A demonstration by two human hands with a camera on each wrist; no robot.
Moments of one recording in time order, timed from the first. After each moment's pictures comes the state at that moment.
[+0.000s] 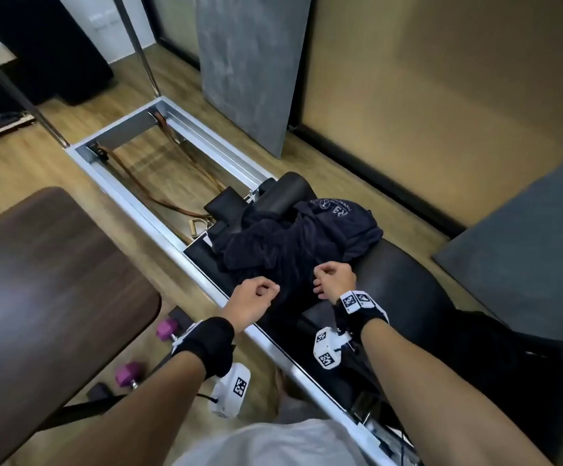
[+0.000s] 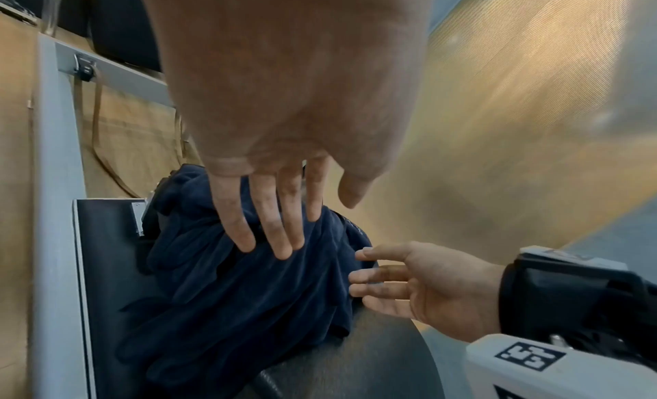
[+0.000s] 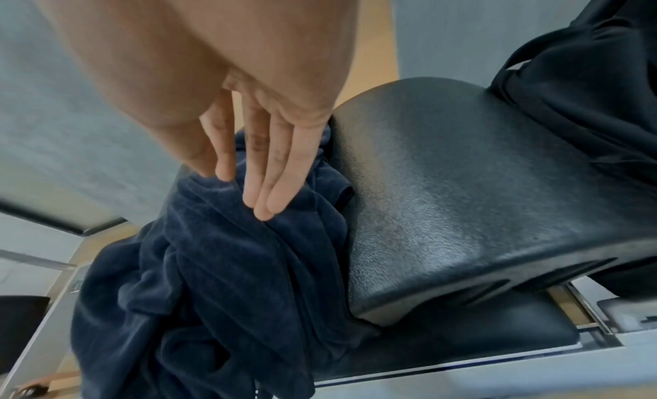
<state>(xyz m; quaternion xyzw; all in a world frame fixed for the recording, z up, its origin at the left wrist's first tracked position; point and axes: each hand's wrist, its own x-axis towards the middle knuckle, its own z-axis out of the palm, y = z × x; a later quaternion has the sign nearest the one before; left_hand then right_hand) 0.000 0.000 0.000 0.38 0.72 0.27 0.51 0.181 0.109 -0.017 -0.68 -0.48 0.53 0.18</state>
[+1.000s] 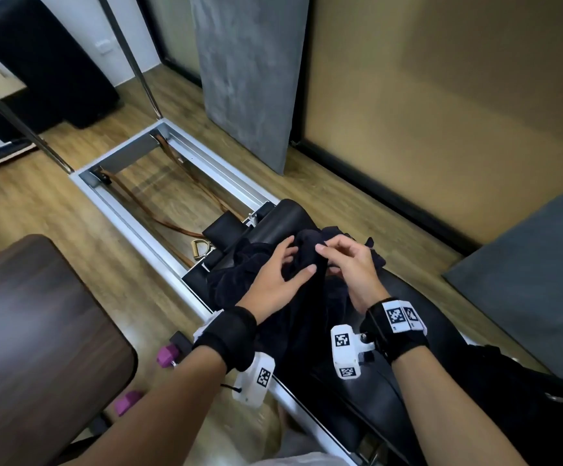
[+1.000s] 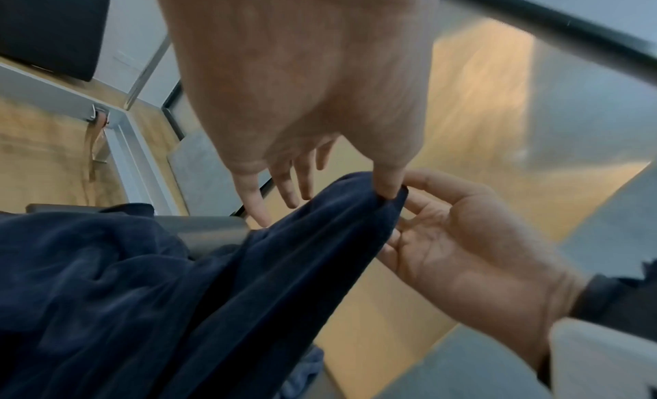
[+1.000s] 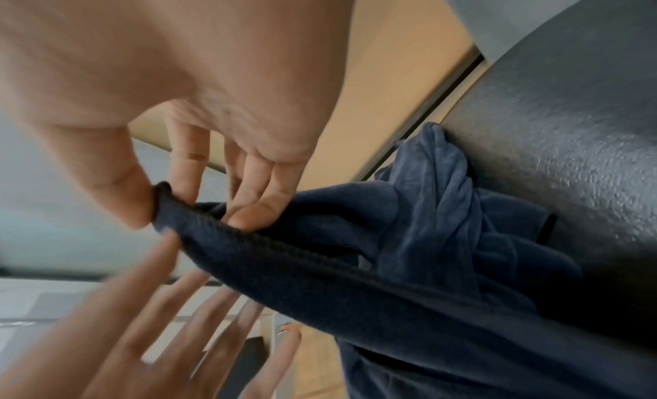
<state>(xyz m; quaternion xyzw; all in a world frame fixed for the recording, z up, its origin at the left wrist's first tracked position) 0.030 0.122 0.059 0.43 0.67 0.38 0.47 0.195 0.201 0.074 -0.46 -0.47 0.66 0.35</state>
